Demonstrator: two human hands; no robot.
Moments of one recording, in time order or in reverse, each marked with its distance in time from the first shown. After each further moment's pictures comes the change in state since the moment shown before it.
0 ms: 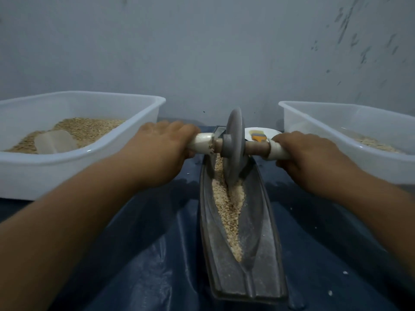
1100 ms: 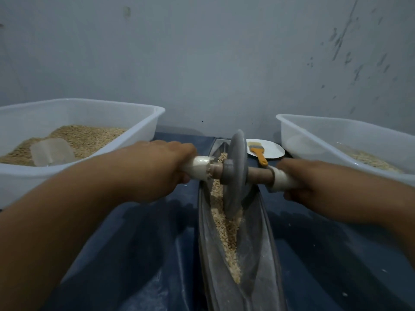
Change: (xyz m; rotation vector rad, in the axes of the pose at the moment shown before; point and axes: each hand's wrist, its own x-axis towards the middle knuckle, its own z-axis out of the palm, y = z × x) left_hand -0.005 -0.009 -0.014 -0.145 -0.214 0.024; right_hand -0.013 0.007 -0.024 0.090 -0.318 -0.012
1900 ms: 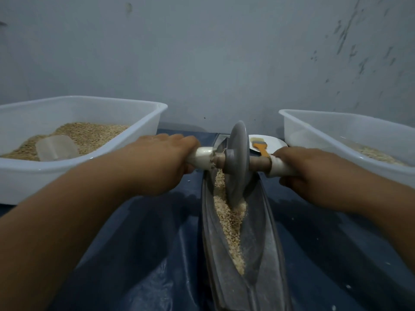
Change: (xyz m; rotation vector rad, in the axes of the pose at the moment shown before) left_hand 0.001 0.007 0.003 0.089 0.064 -0.011; right_hand 0.008 -0.012 0.006 -0.087 0.115 0.021
